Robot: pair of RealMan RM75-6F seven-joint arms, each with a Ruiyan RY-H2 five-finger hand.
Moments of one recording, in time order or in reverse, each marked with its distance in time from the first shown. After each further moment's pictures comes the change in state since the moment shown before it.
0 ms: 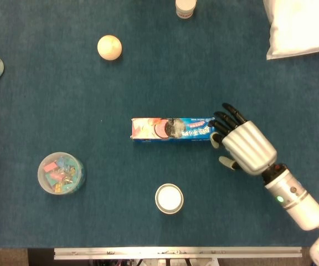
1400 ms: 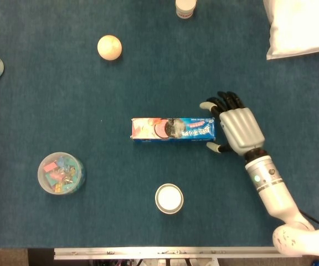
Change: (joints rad) left arm -0.004 0.003 0.004 0.001 0.001 -0.009 -0.011; right arm 0.014 -0.188 0.171 0.045 0.387 -0.112 -0.021
